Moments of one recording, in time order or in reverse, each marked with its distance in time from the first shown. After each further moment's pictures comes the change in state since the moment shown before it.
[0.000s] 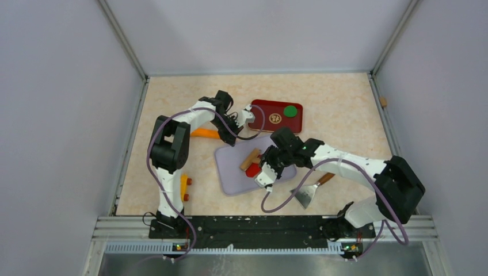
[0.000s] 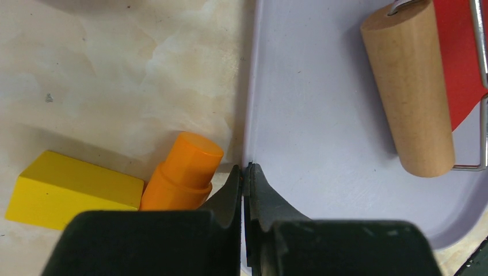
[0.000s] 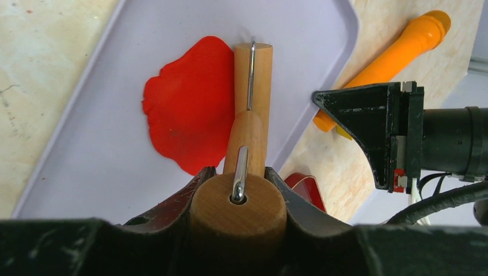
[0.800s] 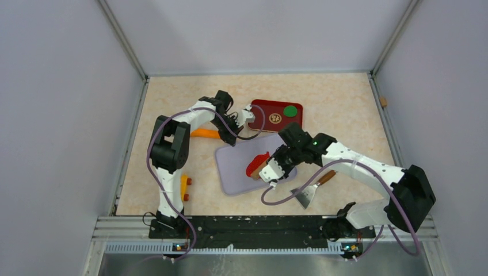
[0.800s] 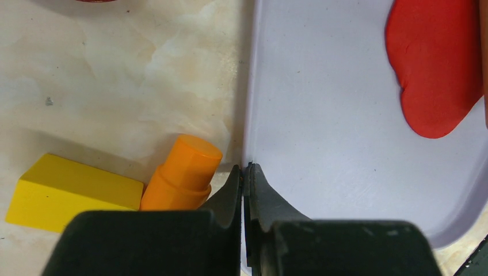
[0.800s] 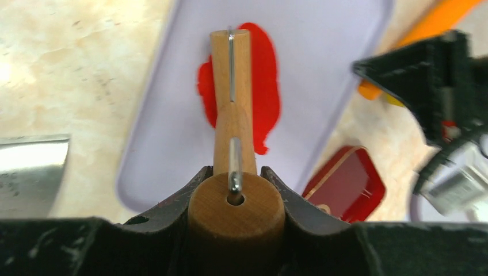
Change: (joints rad) left arm 0.000 0.001 0.002 0.001 0.008 0.001; right arm -0.032 -0.099 0.100 -0.214 -0.024 0.214
